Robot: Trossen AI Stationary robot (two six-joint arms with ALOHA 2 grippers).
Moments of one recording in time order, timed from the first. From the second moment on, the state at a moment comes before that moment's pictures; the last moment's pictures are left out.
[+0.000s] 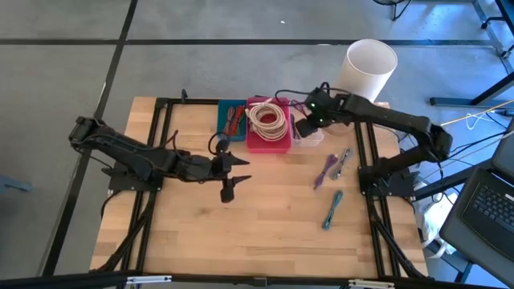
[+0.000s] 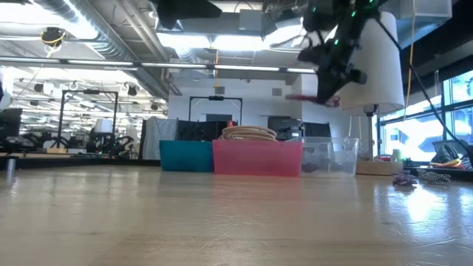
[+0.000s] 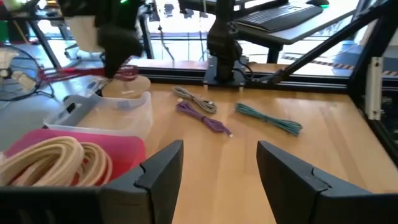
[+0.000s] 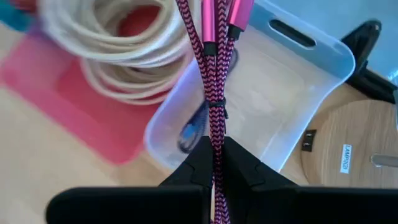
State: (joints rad) left arm -0.27 1.26 0.87 0.06 -0.46 -0.13; right arm -0.47 1.41 1.18 -0.88 0.19 0.46
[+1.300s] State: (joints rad) left arm -0.50 1.19 0.87 0.15 -0.51 -0.05; right arm -0.57 1.88 1.18 -0.71 0.16 0.58
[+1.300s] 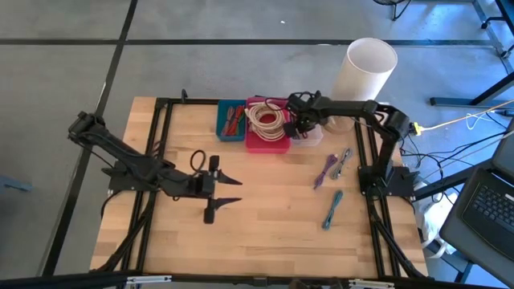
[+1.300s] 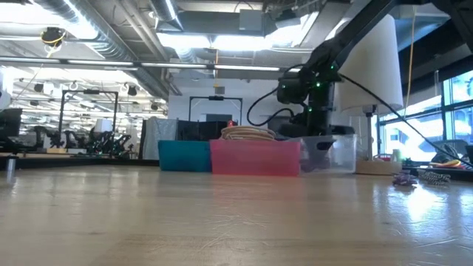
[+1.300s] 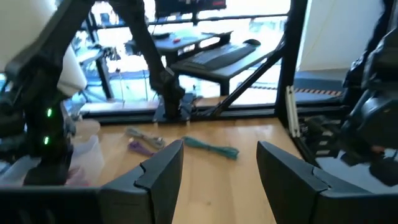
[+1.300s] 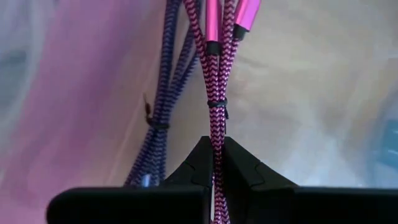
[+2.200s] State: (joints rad) left arm -0.52 1.17 0.87 0.16 -0.52 -0.03; right arm -0.48 1.78 1.18 -0.66 0.37 0.52
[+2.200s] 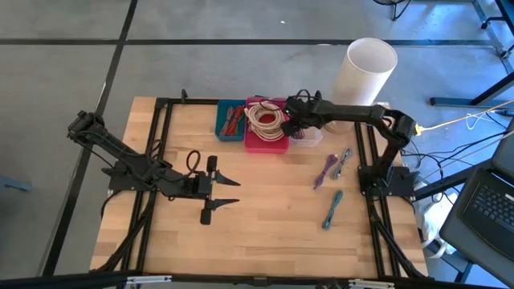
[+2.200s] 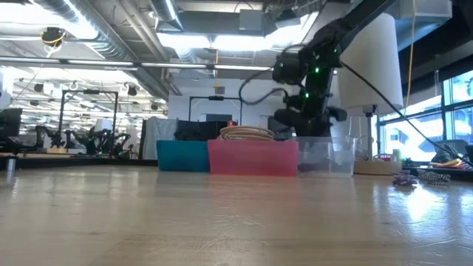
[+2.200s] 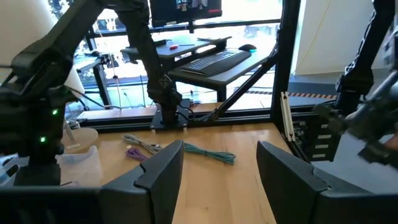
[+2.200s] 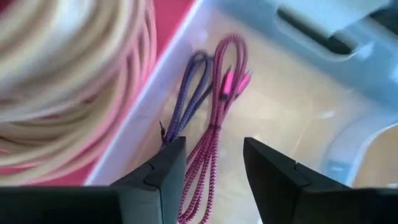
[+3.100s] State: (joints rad) left arm -0.51 1.17 0.87 0.12 -0.60 -0.02; right arm 0.17 1.17 0.84 -1.02 0.43 0.96
